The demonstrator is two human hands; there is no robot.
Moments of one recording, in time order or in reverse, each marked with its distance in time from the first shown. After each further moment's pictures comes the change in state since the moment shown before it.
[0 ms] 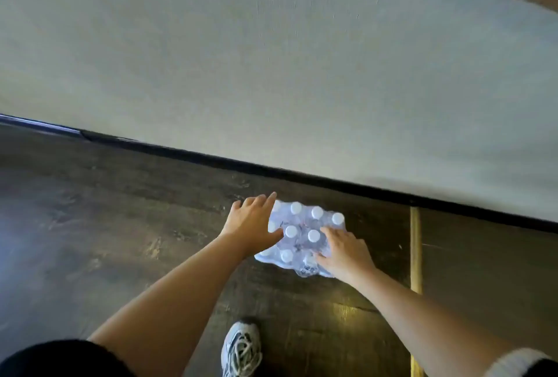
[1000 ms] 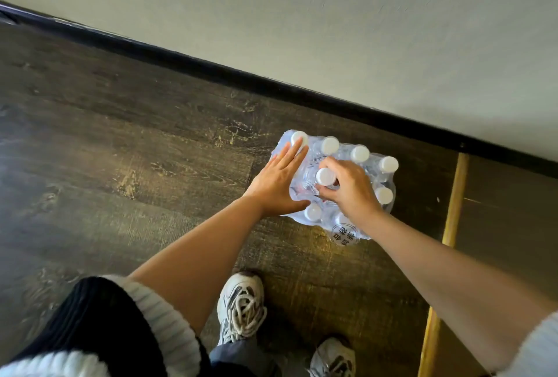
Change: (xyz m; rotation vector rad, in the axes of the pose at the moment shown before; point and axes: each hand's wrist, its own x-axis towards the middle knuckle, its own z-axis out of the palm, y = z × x) left_hand 0.092 -0.073 0.179 -0.373 0.003 0.253; right_hand 0.119 -0.011 0.099 0.293 0.197 -0.227
